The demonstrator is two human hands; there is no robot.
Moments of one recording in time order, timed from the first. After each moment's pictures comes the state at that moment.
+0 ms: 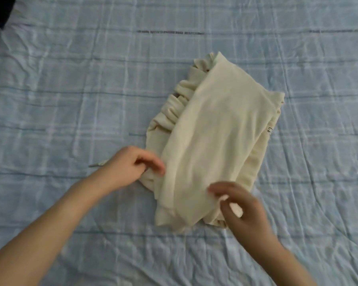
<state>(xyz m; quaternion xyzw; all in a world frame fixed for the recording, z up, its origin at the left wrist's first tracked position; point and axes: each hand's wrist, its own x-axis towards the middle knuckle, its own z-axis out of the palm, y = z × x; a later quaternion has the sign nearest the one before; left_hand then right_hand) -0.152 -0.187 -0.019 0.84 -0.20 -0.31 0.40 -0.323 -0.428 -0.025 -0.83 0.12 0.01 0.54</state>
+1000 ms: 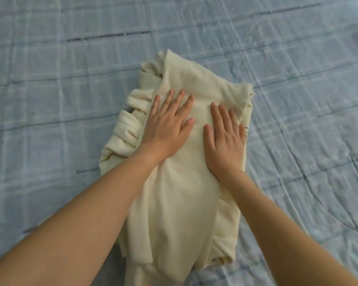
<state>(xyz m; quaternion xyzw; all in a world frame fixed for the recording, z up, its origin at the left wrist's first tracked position) -0.055 -0.382 -0.122 0.91 -0.40 -0.04 0.09 -0.170 -0.499 -0.125 -0.93 0.28 -0.05 0.24</state>
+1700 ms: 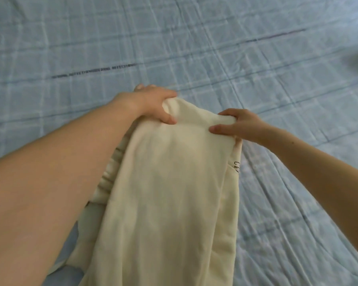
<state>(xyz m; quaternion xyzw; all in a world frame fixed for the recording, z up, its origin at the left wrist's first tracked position) 0.111 -0.458 -0.089 0.88 -0.42 -0.22 -0.01 -0.084 -0.657 -0.082 -0.84 0.29 0.13 0.45</state>
